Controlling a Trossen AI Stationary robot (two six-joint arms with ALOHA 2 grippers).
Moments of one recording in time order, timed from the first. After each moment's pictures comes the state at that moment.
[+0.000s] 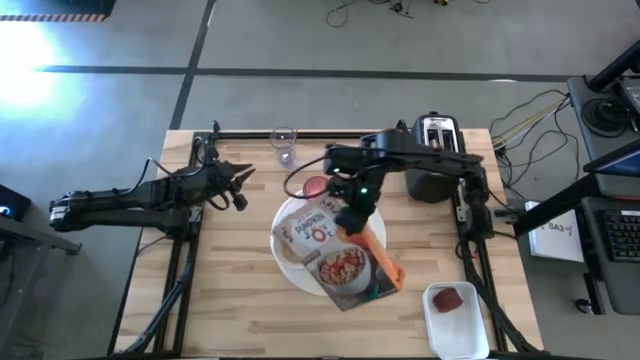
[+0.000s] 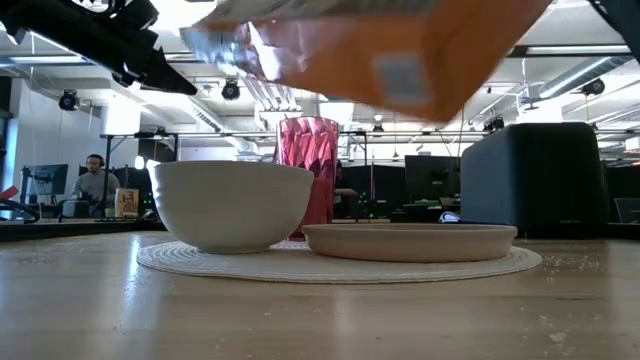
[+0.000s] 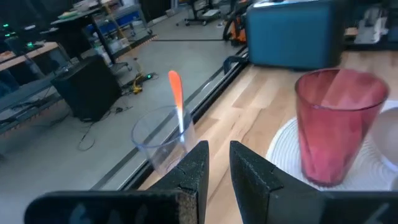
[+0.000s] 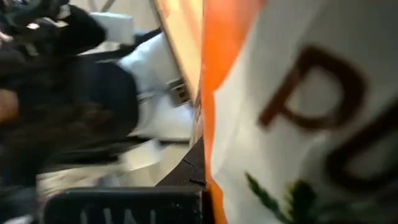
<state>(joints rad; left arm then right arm) 0.15 0.57 0.47 -0.20 -0.50 0.09 -0.05 1.97 2.35 -1.57 -0.66 0.49</state>
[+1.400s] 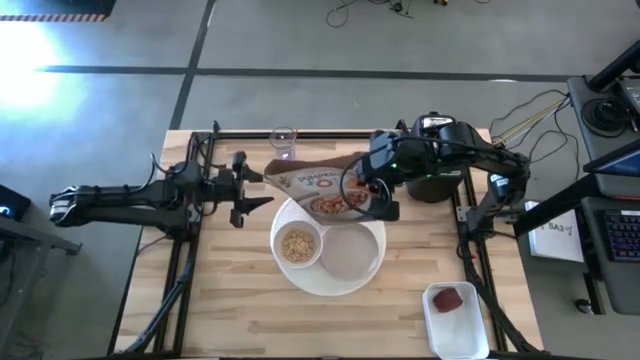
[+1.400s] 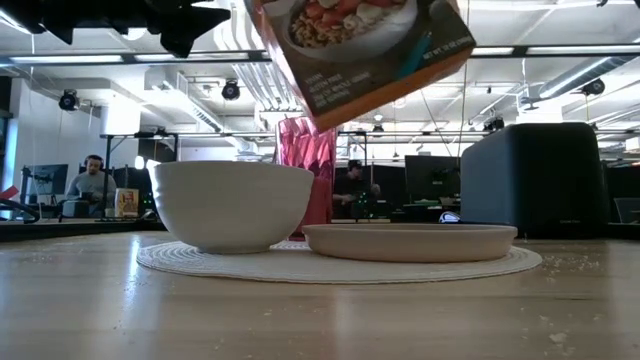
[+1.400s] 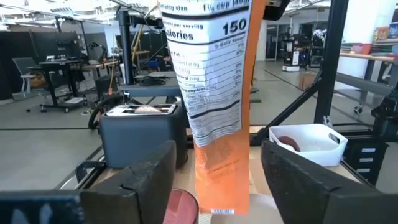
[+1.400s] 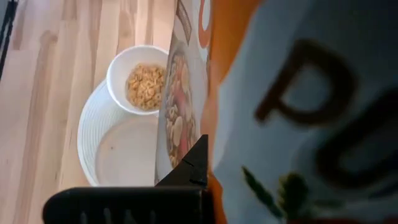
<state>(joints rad) 0.15 0.71 0.49 0.27 0.12 0.04 0.05 1.75 2.35 -1.49 0.13 -0.04</state>
